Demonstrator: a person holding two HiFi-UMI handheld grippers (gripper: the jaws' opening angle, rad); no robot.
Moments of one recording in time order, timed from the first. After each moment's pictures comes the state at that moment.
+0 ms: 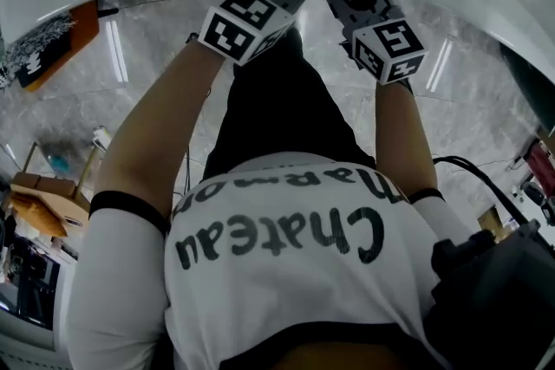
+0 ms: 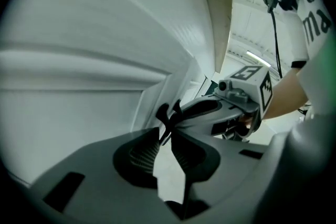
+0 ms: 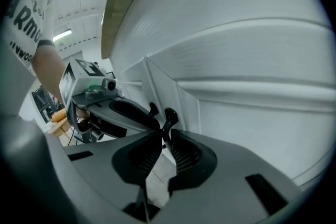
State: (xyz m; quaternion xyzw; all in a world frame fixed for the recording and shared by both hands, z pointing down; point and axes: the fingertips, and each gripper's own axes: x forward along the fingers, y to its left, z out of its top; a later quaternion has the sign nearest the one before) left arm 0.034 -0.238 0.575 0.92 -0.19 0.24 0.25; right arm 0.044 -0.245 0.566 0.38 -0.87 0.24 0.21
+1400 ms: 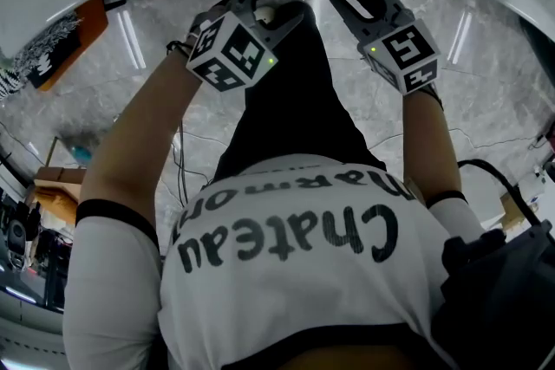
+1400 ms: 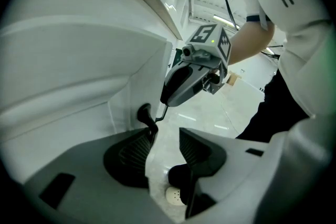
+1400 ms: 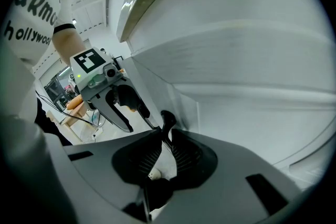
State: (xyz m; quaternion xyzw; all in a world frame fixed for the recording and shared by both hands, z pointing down) left arm 0.001 -0.138 0.586 0.92 -0.04 0.37 0.12; right arm 0.047 -0.164 0.573 0.30 -0.86 0.27 0.30
